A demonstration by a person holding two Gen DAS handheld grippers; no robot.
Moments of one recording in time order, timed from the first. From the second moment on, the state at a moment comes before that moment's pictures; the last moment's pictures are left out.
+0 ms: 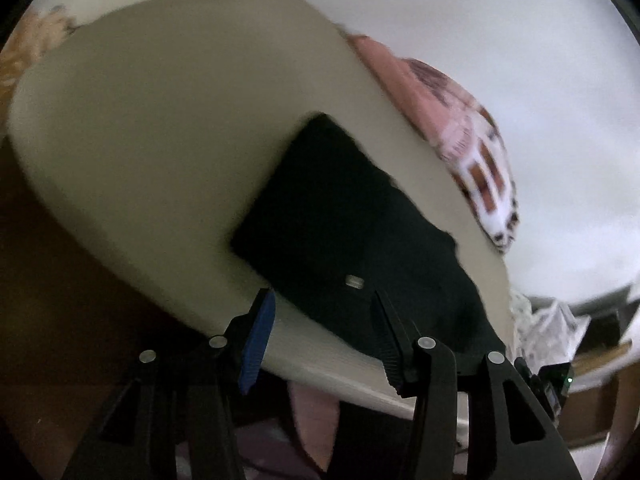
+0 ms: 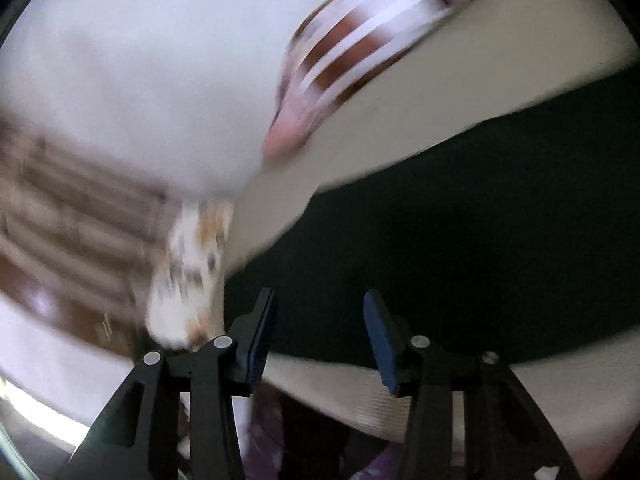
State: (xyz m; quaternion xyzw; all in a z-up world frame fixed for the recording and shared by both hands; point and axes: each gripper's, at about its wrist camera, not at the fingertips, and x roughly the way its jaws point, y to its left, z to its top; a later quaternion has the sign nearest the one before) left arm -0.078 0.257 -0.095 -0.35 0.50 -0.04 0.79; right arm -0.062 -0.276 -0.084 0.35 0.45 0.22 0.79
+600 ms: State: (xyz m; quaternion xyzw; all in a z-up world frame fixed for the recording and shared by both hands) left arm -0.020 0.260 -0.120 -0.25 0.49 -0.05 0.83; right arm -0.028 -0.198 -0.130 0.33 0.51 0.22 0.76
